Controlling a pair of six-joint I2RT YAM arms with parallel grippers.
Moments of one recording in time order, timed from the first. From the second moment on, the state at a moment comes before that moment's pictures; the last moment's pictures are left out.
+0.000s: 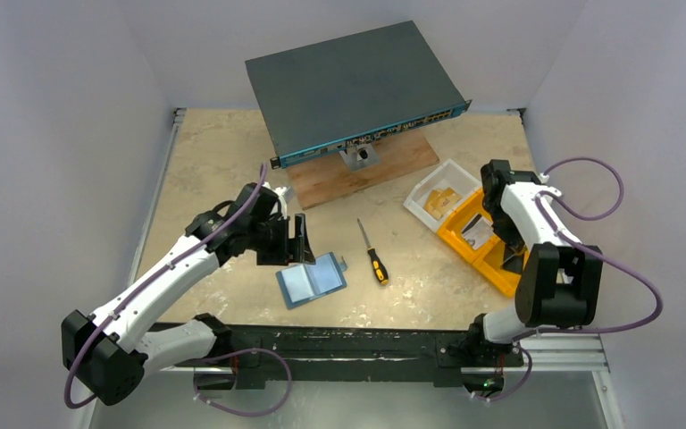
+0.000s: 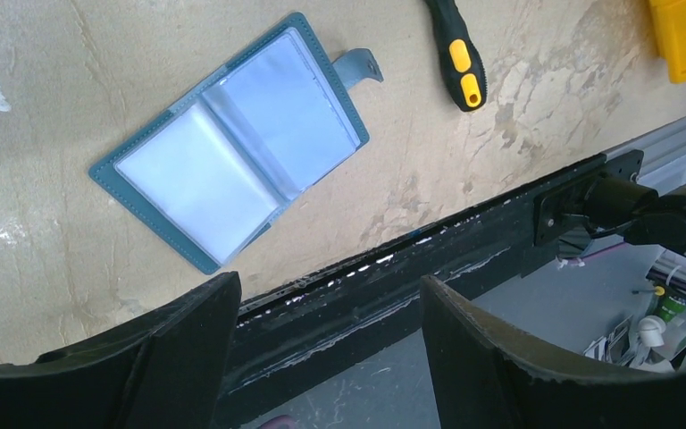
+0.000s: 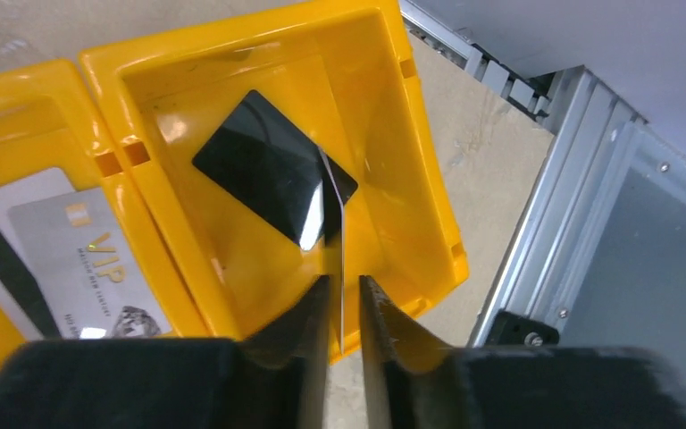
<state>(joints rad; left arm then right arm) -0.59 1.08 0.95 -0.84 0.24 -0.62 -0.04 1.48 1.09 -1.15 0.76 1.00</state>
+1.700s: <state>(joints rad) -0.46 1.10 0.49 -0.60 0.15 -0.94 0.92 1.60 1.04 -0.44 0.08 0.61</state>
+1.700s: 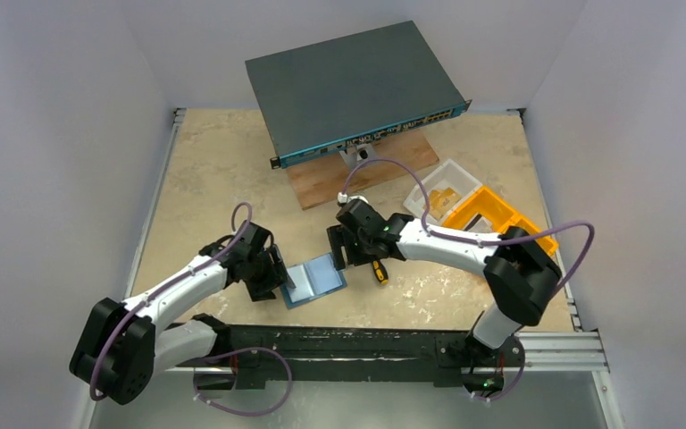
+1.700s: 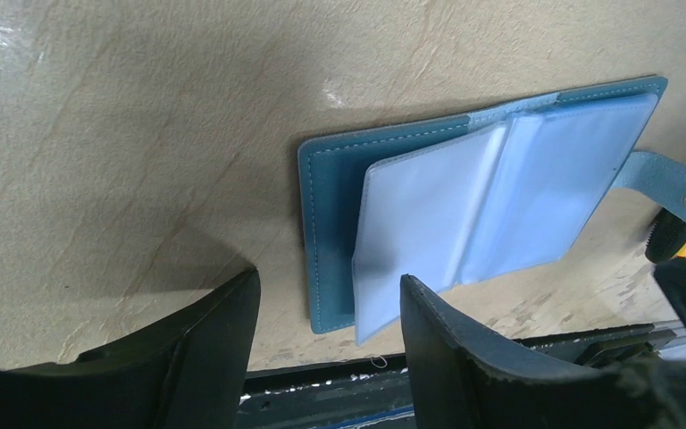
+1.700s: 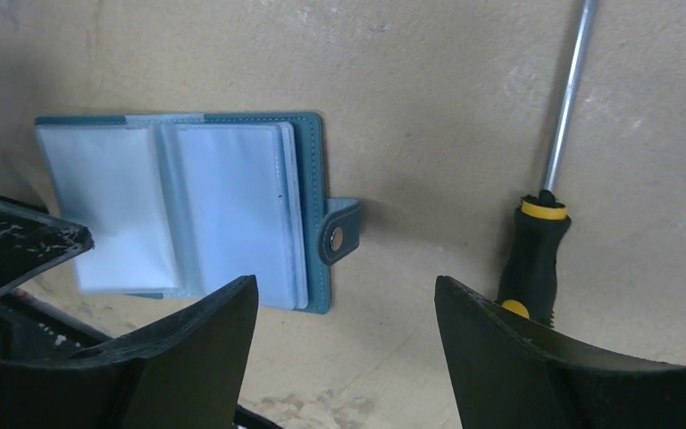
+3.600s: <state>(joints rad) -0.55 1.32 0.69 -0.37 0.30 -1.01 0.97 1.78 1.02 -0.24 0.04 0.76</state>
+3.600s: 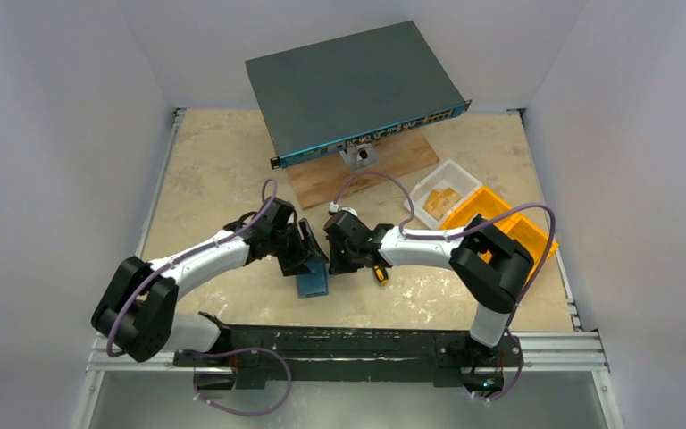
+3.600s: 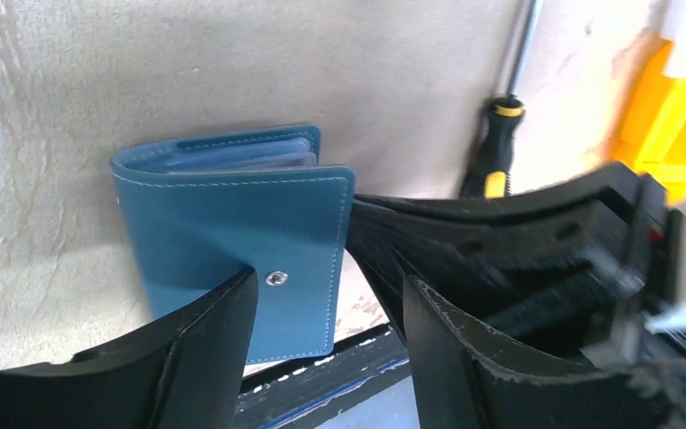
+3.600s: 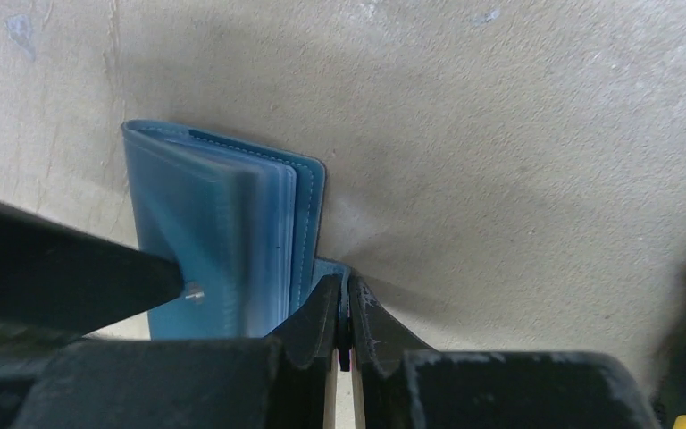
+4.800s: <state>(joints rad) -0.55 1.24 0.82 -0.54 0.20 -0.87 0.98 1.45 1.02 -0.32 0.08 0.83</state>
